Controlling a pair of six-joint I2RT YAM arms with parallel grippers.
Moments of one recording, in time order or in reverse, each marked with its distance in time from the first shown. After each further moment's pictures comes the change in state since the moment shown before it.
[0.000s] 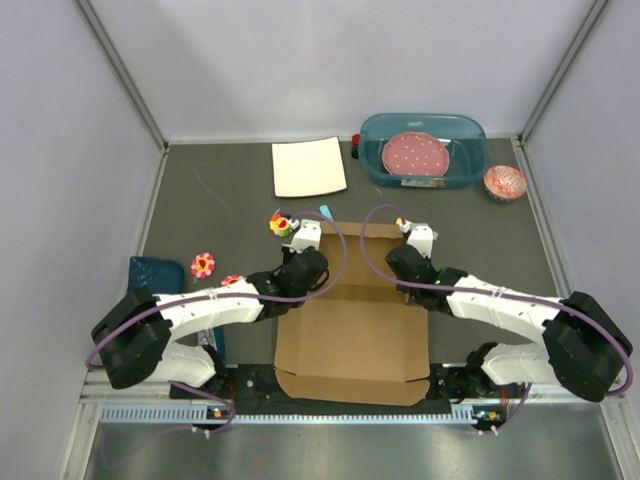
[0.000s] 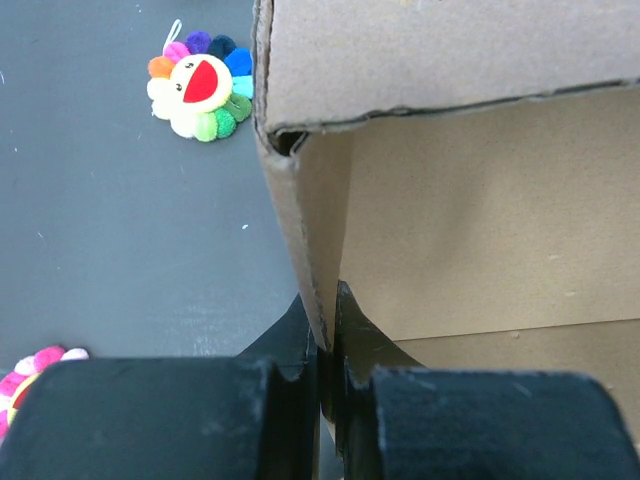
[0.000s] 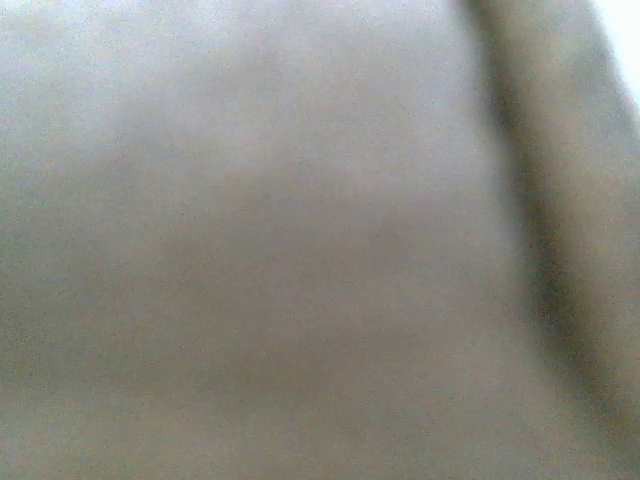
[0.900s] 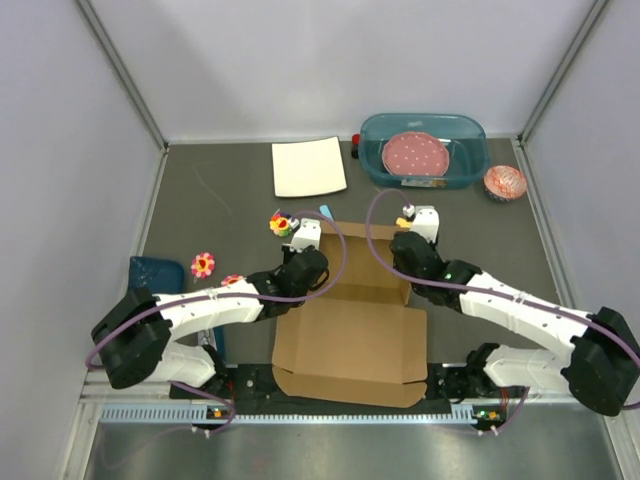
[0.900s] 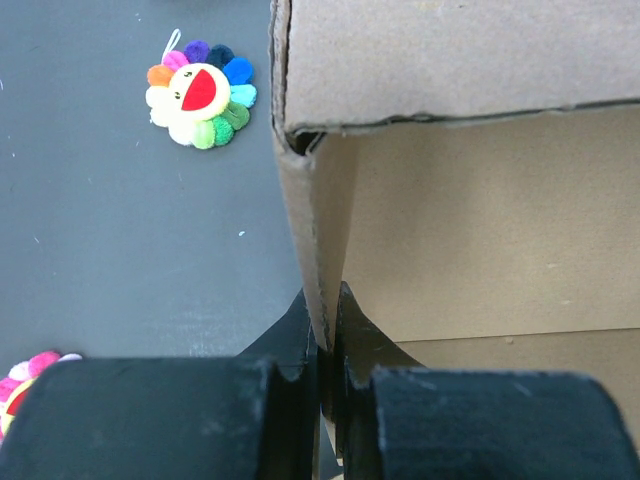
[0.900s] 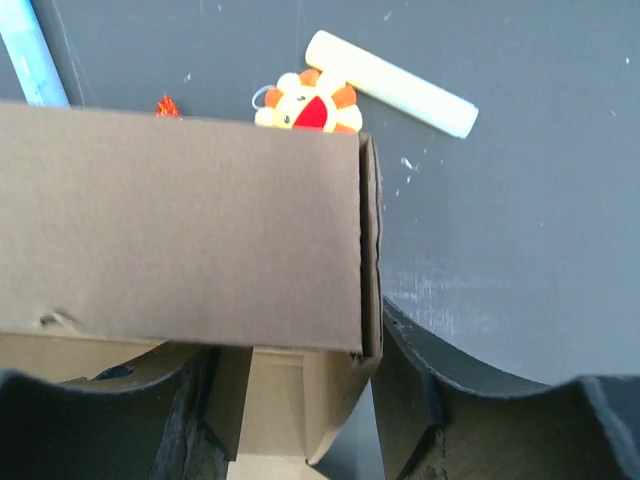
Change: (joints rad) left arm 0.000 0.000 0.000 0.017 -0.004 -0.002; right arm 0.022 -0.108 0.115 -0.096 0.103 -0.044
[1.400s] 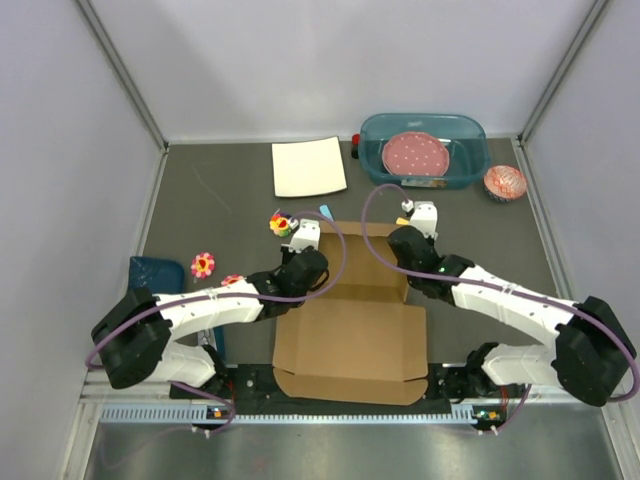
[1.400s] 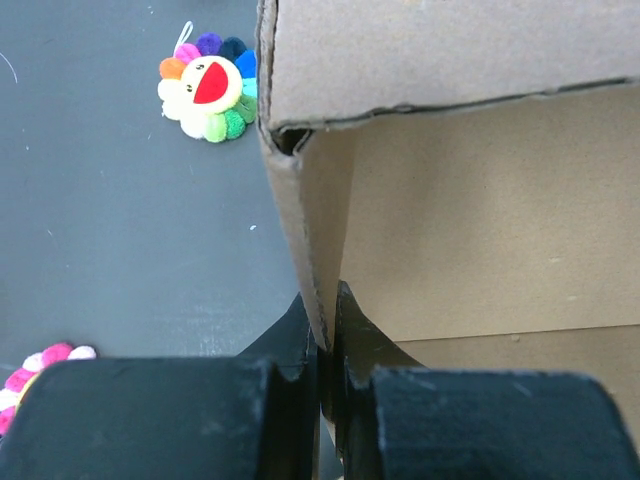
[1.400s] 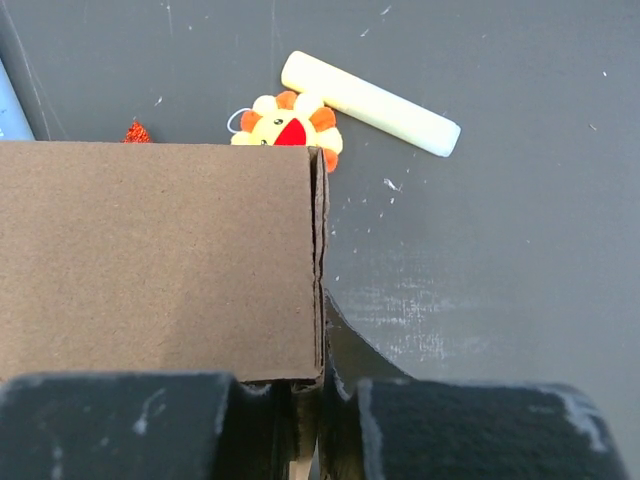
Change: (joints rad) left arm 0.000 -0.001 0.000 -0.021 -0.012 -0.001; right arm -0.044 0.084 0.023 0.078 0.034 -0.035
